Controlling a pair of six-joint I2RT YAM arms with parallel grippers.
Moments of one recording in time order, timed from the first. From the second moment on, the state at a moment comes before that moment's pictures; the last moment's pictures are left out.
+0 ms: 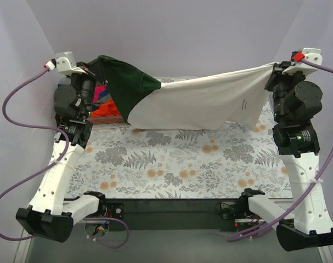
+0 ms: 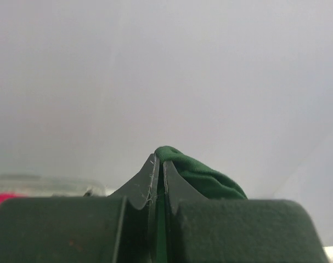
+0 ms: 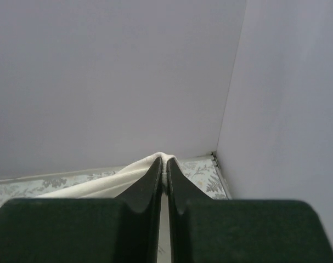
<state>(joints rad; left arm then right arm) -0.22 1.09 1.19 0.20 -0.15 -0.34 0.17 0.98 1.36 -0.21 0.29 -0.02</state>
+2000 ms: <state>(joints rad) -0.22 1.05 2.00 0.07 0.35 -0.34 0.17 0.76 1.87 -0.38 0.21 -0.16</state>
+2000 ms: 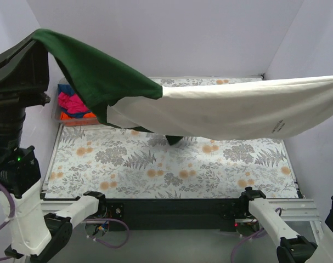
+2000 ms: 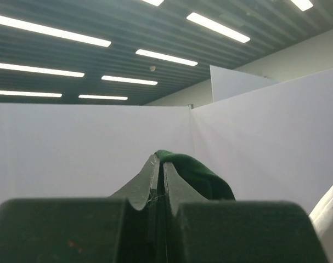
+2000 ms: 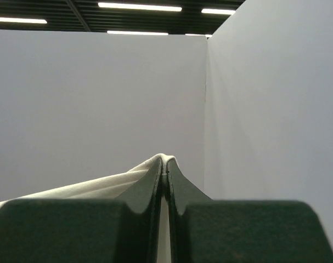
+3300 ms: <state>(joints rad) -0.21 2.02 1.66 0.32 0.29 -0.40 0.18 1.00 0.93 0.01 0.60 -0.05</state>
